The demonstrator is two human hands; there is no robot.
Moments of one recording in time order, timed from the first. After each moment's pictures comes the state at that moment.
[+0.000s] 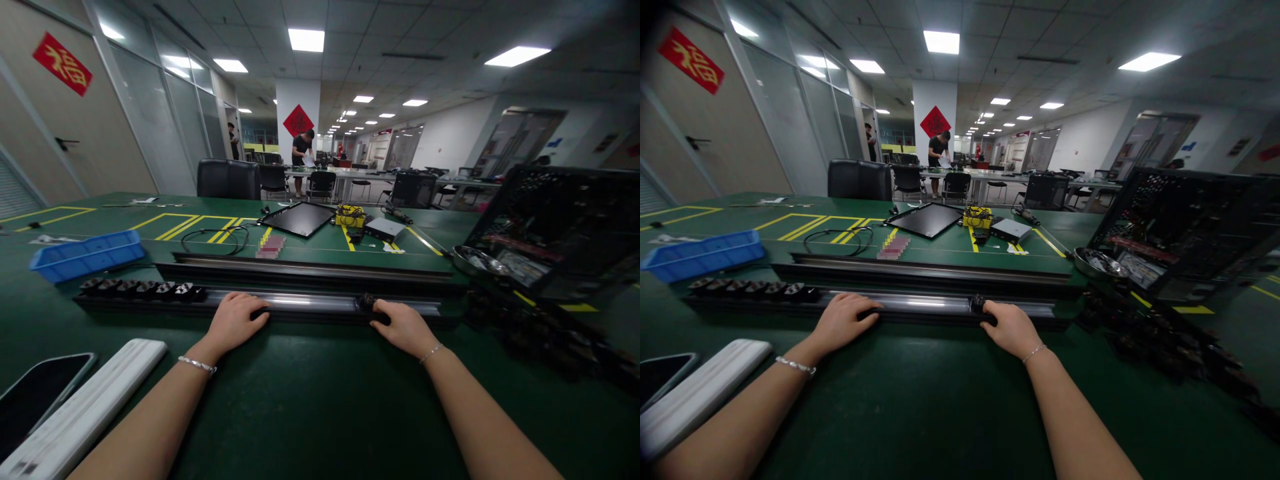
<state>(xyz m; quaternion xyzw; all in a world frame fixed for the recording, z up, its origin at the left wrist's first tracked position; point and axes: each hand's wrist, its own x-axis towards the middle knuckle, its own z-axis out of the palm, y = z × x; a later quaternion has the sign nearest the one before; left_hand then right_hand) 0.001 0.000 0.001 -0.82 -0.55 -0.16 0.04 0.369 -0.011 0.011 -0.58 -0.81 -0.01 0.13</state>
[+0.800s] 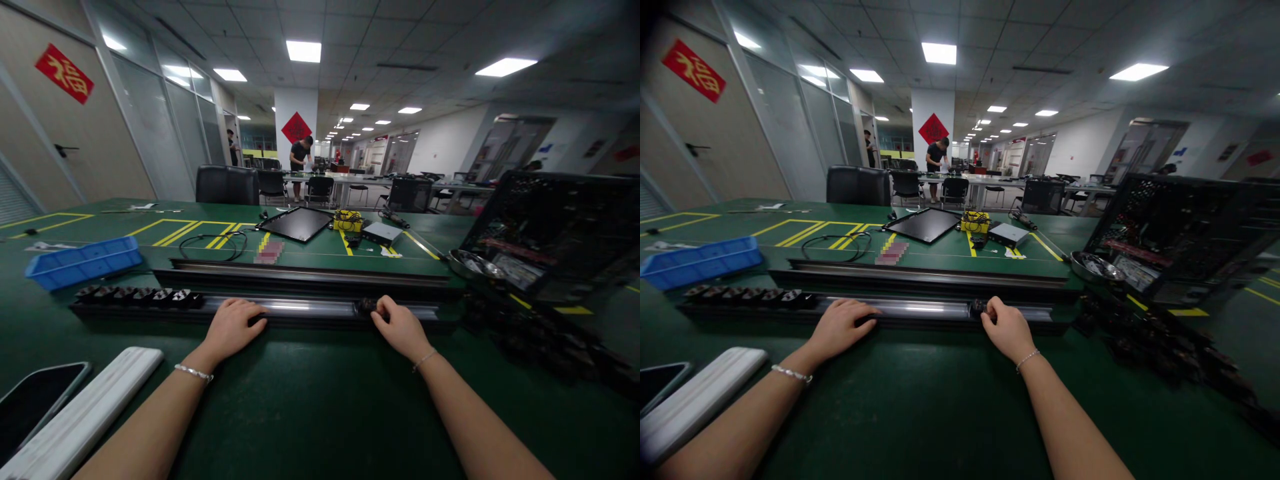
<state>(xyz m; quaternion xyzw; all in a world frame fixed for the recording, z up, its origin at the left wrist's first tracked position) -0.002 0.002 -0.003 -0.82 -0.54 -0.18 0.03 0.362 -0.009 0.007 -0.64 -0.73 0.02 0.23</state>
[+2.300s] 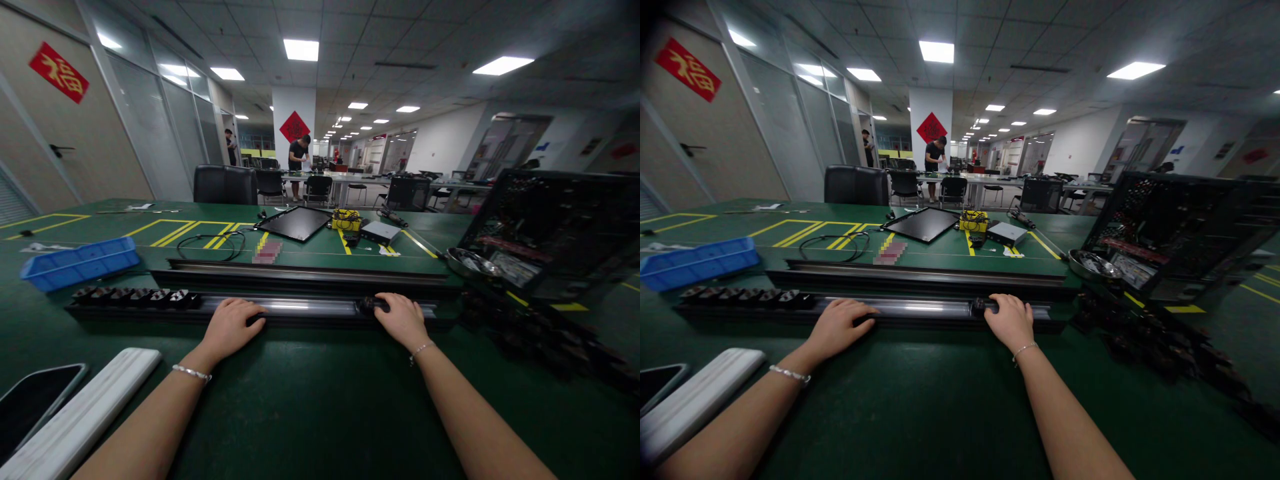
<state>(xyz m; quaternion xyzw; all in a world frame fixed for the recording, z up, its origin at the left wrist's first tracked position) -0.001 0.001 -0.002 -0.82 -0.55 -0.17 0.04 0.362 0.003 0.009 -0.75 -0.63 0.03 0.17</state>
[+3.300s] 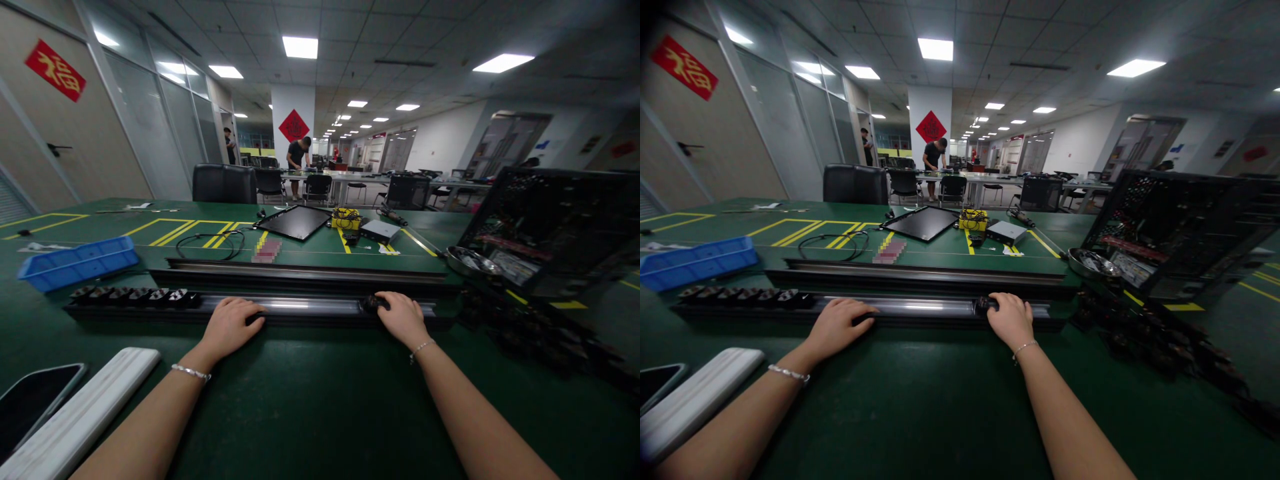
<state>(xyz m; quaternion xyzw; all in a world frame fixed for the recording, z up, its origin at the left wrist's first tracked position) 0.000 0.001 0.000 -0.82 -0.55 -0.17 0.03 0.363 0.003 0.011 -0.75 -0.64 0.03 0.16</state>
